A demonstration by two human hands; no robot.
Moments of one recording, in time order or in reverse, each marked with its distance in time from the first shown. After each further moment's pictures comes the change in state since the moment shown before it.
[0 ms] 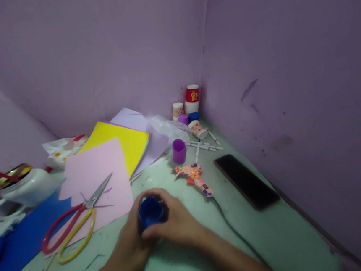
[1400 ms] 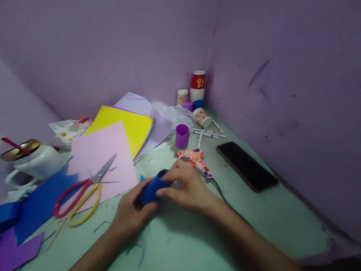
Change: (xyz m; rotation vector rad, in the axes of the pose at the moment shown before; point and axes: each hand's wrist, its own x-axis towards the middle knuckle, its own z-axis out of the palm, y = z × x) left_hand 0.003 0.007 -0.007 0.001 0.040 0.041; right_hand -0.008 -0.006 -0.024 -0.531 0.123 -0.375
